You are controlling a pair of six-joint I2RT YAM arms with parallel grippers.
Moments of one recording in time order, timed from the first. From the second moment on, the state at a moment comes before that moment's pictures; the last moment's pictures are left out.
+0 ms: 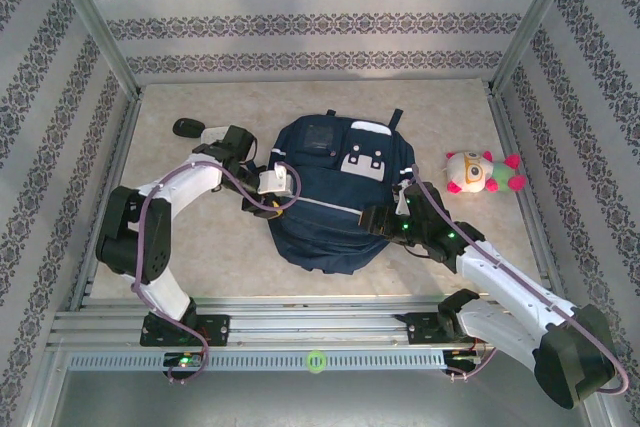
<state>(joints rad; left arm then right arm) -0.28 1.68 1.12 -0.73 0.63 1.17 0.48 0.94 0.50 -0.34 -0.33 0.79</state>
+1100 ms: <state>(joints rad) -0.29 1.57 0.94 -0.48 0.71 0.81 0.49 0.89 0.45 -0.27 -0.31 0.81</state>
